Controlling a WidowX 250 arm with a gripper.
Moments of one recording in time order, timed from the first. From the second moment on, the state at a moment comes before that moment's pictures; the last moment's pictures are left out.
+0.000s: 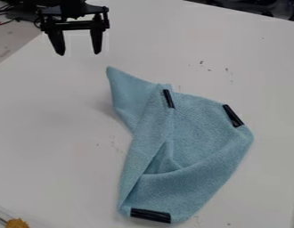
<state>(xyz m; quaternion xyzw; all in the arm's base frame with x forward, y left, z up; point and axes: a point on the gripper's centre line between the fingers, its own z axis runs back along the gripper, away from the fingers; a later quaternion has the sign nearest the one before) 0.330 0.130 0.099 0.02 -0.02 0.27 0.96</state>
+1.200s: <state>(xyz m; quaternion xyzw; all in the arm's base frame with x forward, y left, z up) 0.330 0.030 0.077 0.01 -0.01 0.39 0.92</state>
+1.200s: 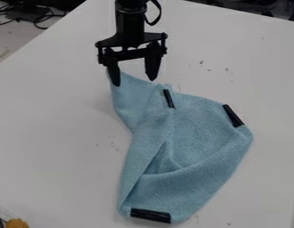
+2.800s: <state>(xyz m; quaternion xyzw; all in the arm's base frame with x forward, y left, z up) 0.347 -0.026 0.024 0.01 0.04 0.37 0.93</state>
